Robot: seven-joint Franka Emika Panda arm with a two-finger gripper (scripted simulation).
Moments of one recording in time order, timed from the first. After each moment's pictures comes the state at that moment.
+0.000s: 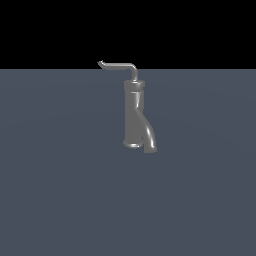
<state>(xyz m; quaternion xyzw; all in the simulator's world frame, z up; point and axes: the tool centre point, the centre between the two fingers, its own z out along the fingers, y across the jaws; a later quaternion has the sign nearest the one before) -0.253 0.025 0.478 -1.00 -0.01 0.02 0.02</state>
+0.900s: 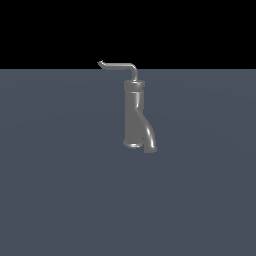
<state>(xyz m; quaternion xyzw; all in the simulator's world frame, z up) -0.205 0.031 0.474 -1.00 0.08 0.03 0.04</state>
